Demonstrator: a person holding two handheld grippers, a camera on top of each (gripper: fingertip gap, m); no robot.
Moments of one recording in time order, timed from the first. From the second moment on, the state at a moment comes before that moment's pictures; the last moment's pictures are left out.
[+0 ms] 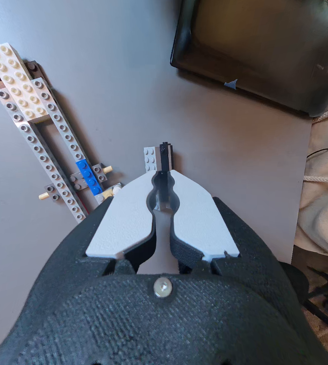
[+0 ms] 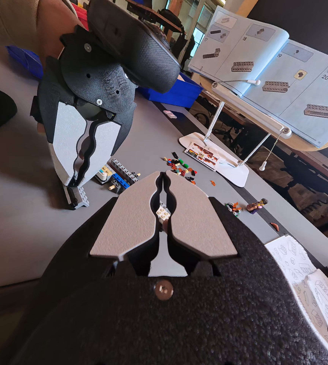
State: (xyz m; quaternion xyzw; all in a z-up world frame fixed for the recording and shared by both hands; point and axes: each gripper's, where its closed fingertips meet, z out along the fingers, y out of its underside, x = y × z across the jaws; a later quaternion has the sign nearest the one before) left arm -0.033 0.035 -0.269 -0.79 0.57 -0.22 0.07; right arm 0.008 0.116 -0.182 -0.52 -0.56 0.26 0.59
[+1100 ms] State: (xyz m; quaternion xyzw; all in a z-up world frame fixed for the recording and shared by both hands) left arm -0.055 0.025 -0.281 -0.75 0.55 -0.14 0.34; right arm -0.039 0.040 -0.249 -0.54 -0.74 0.29 0.29
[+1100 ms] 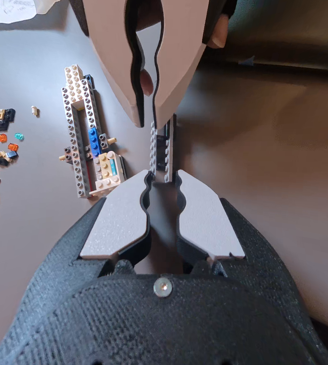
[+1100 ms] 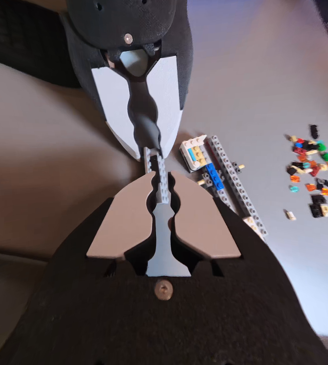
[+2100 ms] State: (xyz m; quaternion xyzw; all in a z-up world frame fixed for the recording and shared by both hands) left arm -0.056 0.024 -0.281 -0.74 0.55 -0.13 0.36; right arm -0.040 0.032 -0.265 -0.57 -0.75 0.30 0.14
